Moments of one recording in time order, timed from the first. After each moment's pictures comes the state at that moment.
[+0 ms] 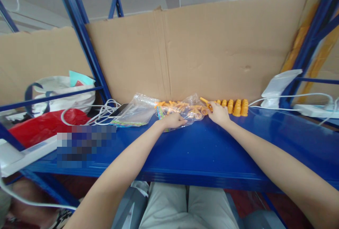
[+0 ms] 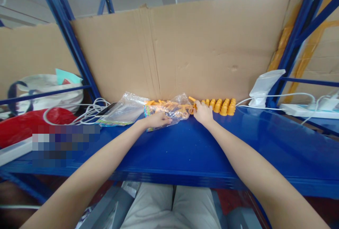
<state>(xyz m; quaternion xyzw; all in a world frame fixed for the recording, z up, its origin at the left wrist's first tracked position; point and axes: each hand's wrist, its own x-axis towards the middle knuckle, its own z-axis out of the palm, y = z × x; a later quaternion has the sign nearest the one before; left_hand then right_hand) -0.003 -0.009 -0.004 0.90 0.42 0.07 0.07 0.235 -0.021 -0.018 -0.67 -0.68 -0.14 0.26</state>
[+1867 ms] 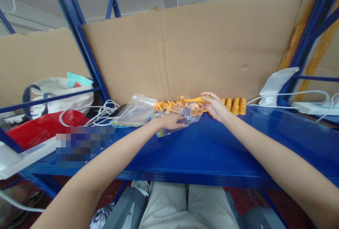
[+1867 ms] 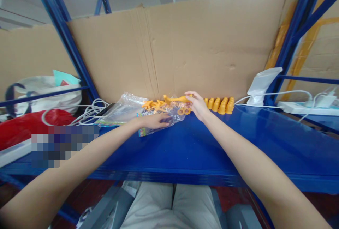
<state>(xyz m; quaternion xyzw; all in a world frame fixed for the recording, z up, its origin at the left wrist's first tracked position) -0.015 -0.004 -0.006 0.94 0.35 0.01 0.02 0.216 -0.021 0.010 -0.32 -0.53 0.45 0.65</state>
